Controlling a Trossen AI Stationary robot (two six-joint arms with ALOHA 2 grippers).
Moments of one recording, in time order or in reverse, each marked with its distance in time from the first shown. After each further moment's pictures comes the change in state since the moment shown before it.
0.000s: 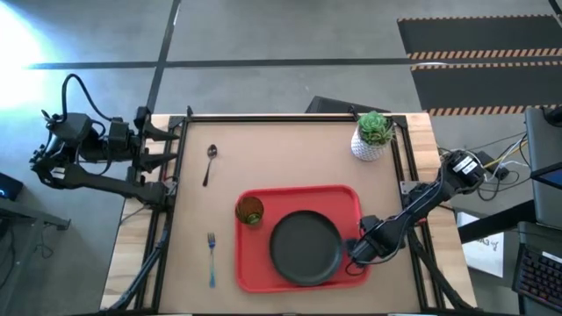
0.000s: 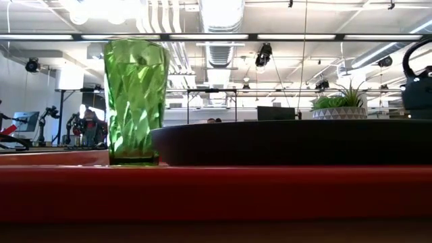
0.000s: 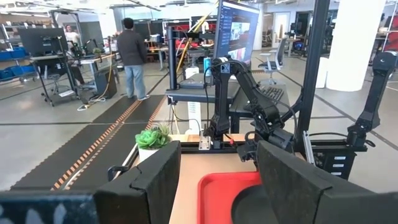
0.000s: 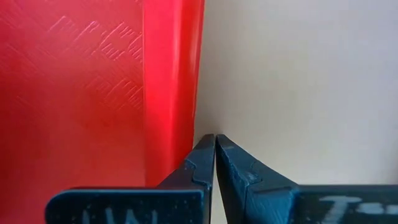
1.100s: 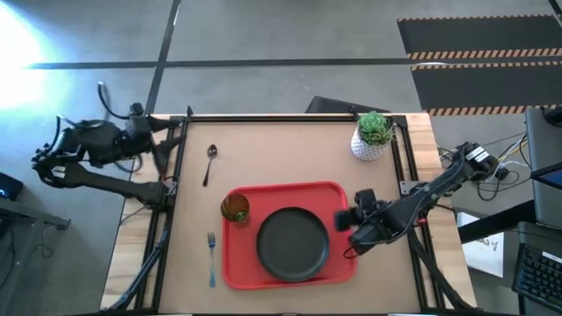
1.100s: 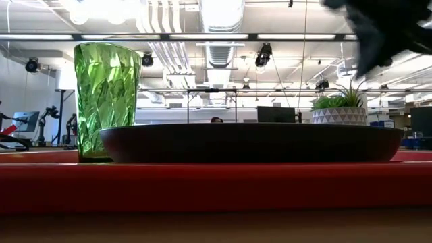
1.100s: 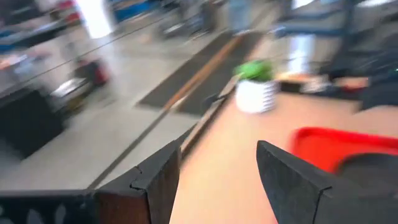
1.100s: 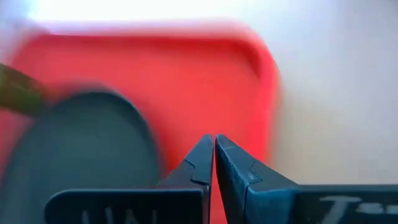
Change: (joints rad) left arm 0.000 0.050 -0.003 -0.269 -0.511 -0.098; right arm -0.083 -0.191 0.214 -0.257 0.679 -0.184
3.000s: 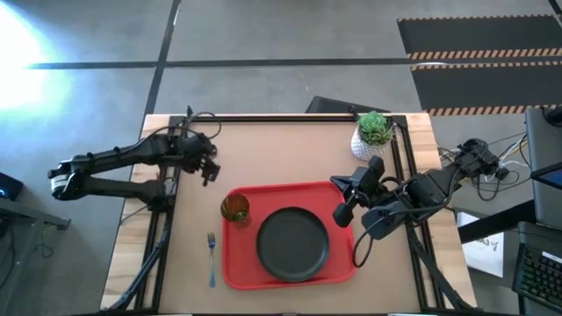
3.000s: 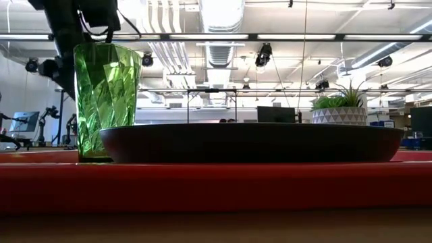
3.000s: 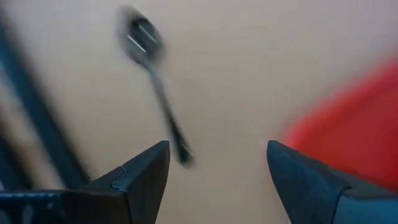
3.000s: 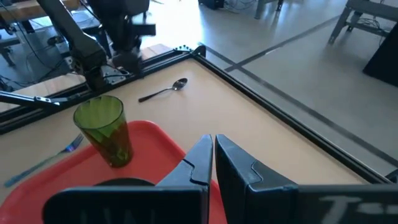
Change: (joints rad) left arm 0.435 0.293 -0.431 -0.123 0.511 -0.658; right arm -0.028 -0.016 0.531 0.006 0.371 -1.074
